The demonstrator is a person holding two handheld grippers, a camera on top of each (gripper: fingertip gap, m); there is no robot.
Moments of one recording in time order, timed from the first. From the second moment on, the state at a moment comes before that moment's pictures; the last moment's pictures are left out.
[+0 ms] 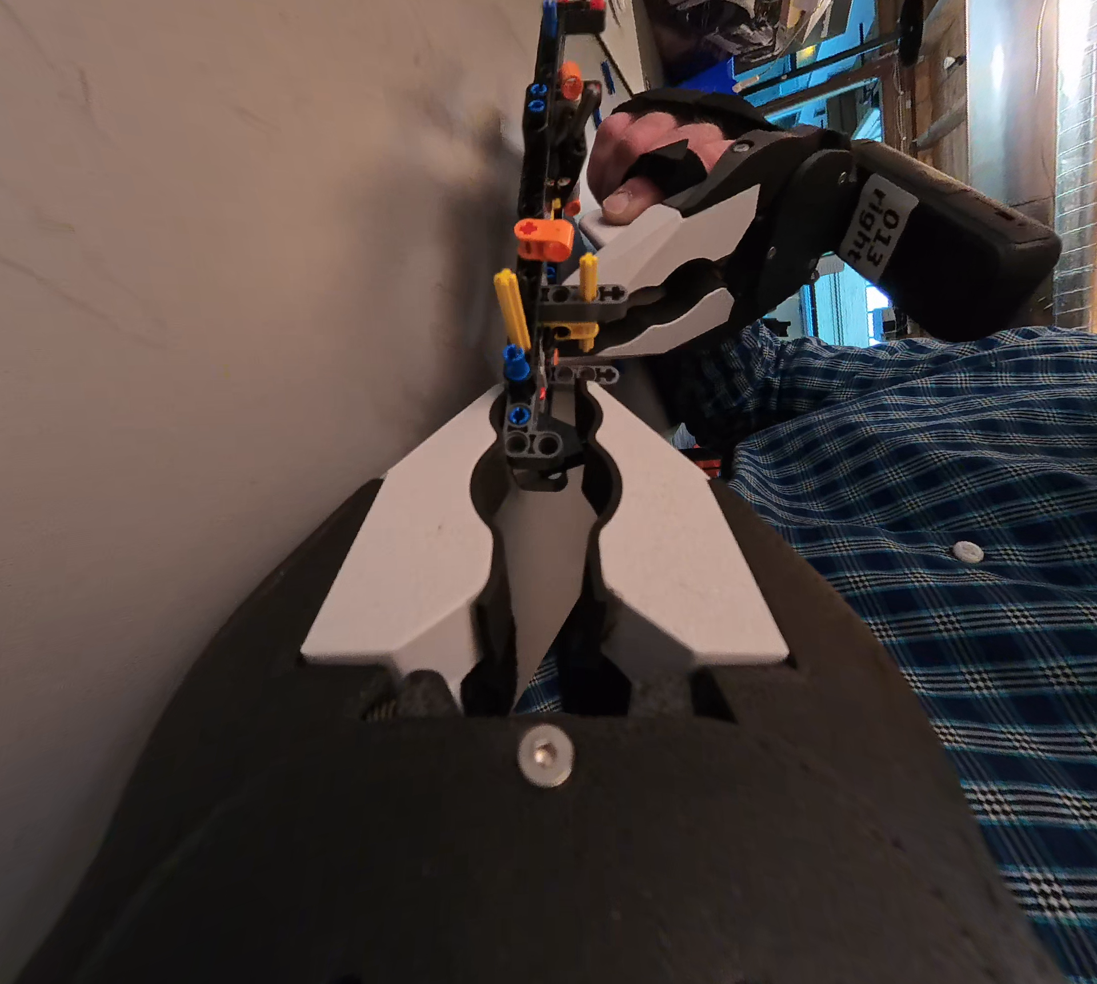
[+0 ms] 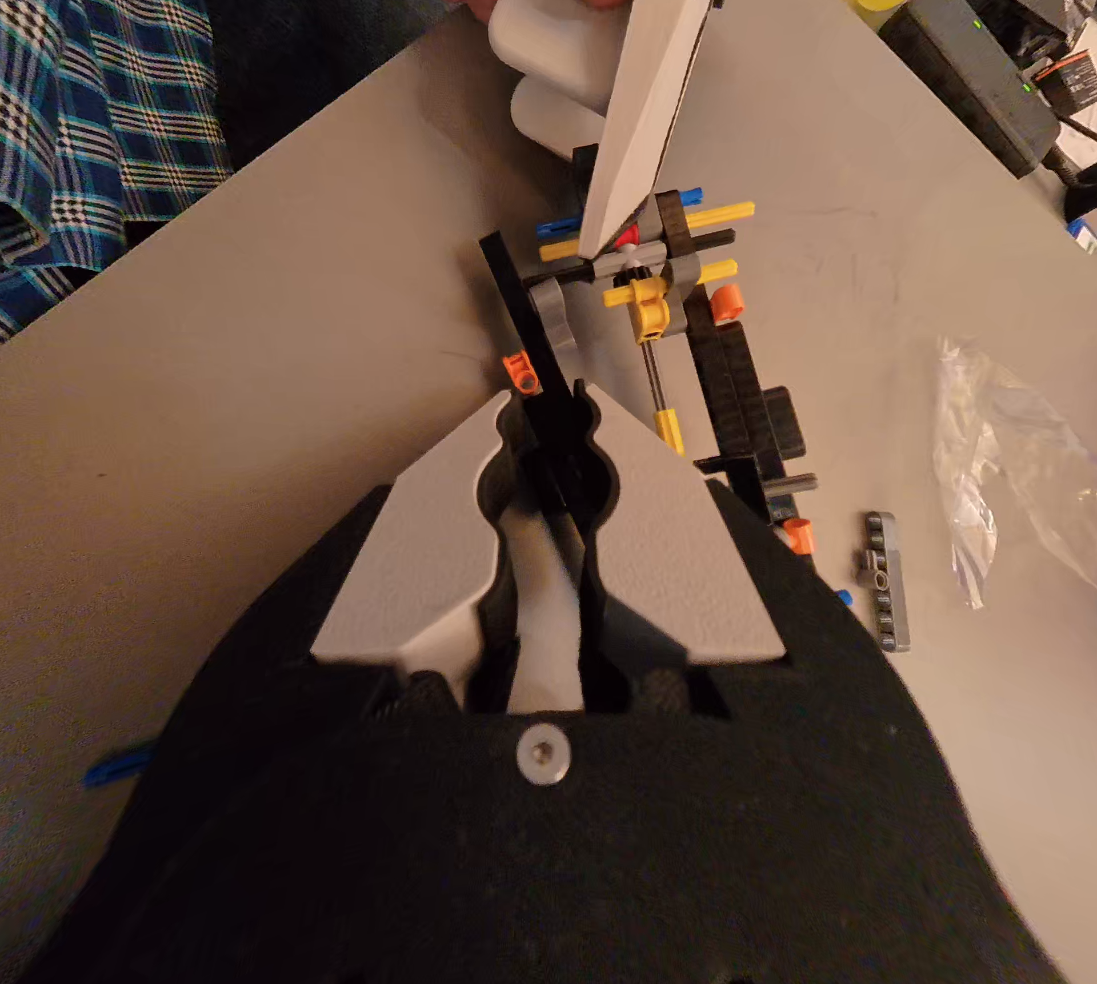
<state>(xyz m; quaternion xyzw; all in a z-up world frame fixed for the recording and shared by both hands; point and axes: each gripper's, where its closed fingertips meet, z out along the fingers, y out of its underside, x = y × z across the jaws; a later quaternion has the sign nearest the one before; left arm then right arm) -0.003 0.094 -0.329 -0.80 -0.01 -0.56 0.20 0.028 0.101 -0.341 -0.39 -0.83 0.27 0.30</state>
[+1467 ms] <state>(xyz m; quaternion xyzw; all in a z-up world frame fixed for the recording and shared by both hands) 0.001 0.095 -0.337 -0.82 -0.05 -0.50 0.26 0.031 0.104 -0.346 -0.46 -0.80 0.27 0.27</state>
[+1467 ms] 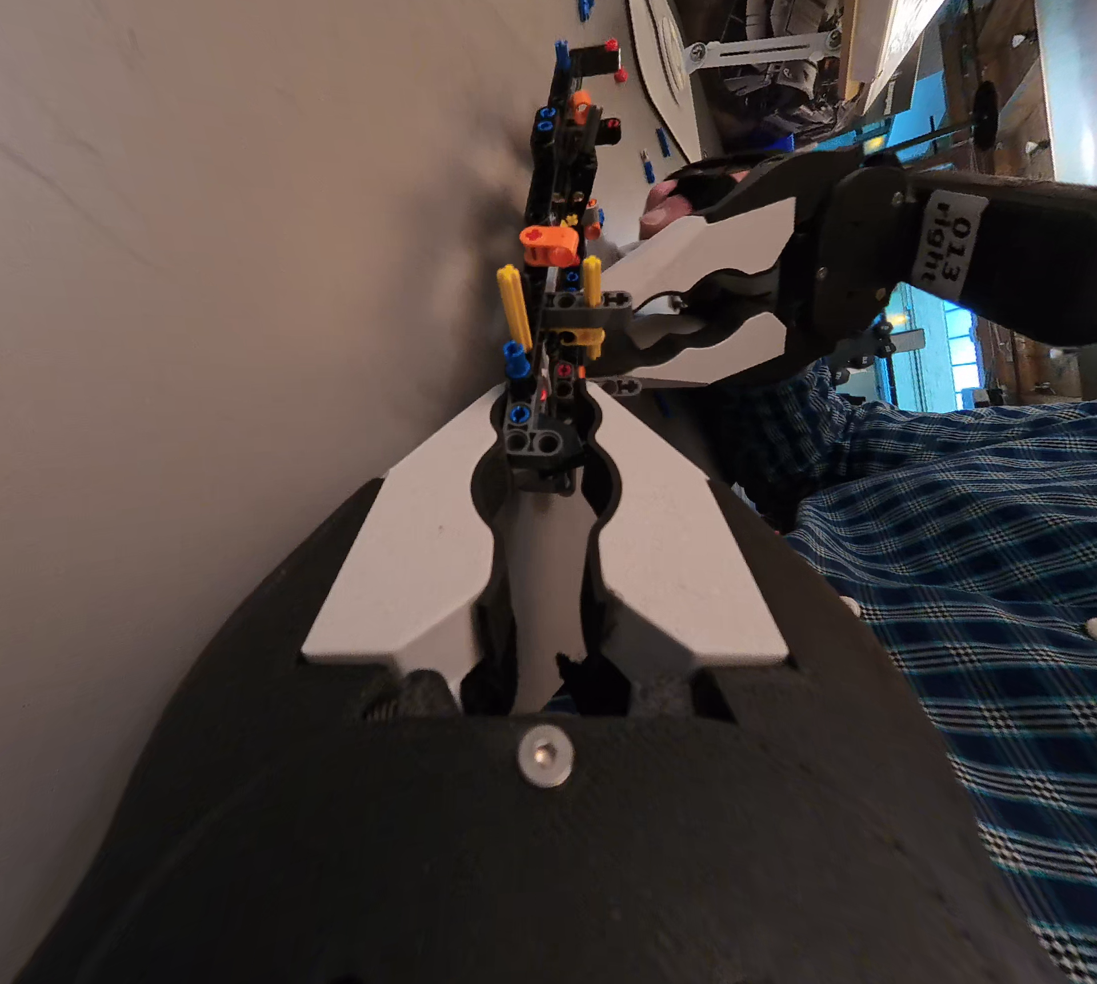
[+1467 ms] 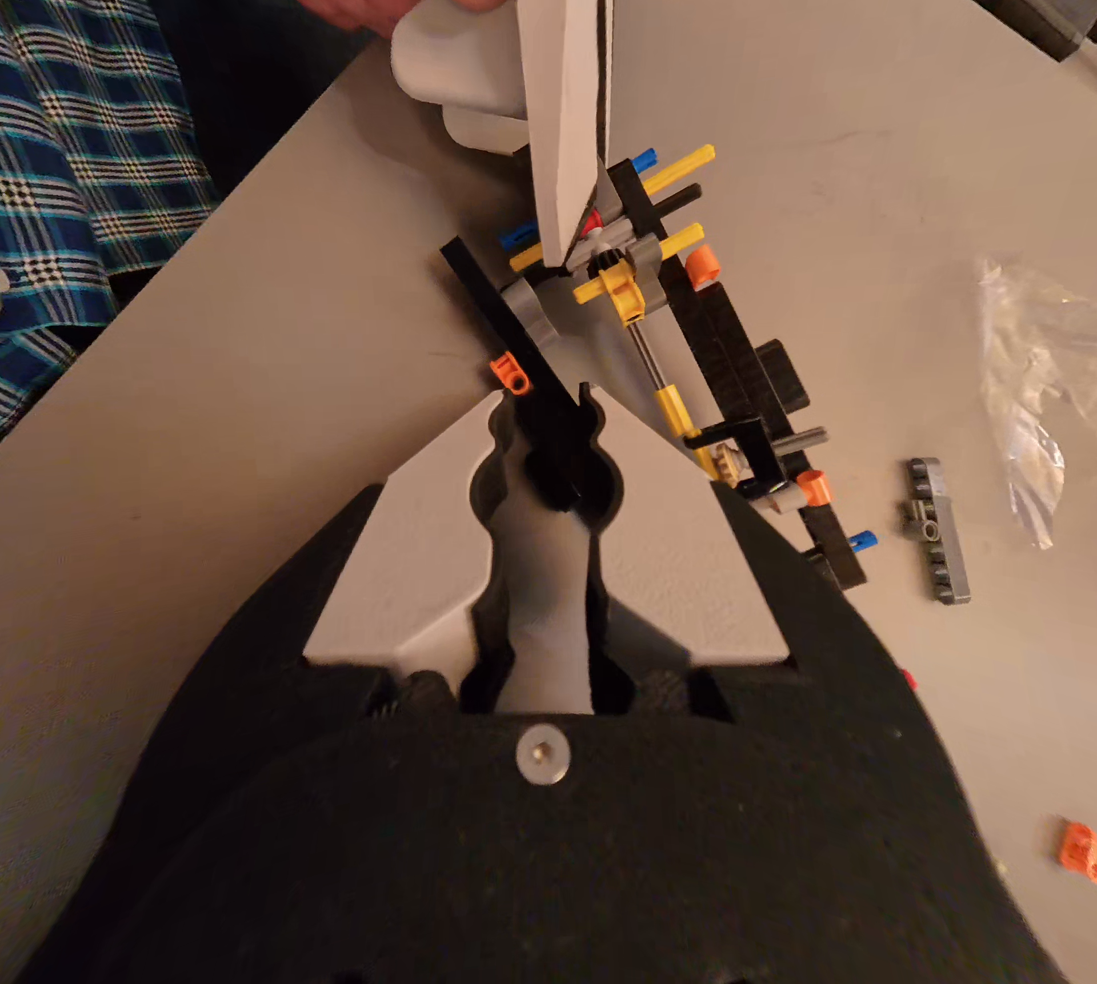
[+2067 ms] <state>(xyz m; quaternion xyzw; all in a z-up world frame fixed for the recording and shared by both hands) 0.007 0.092 -0.334 -0.81 -0.07 -0.53 0.25 0.017 0.085 -0.351 -0.42 -0.83 0.24 0.28</state>
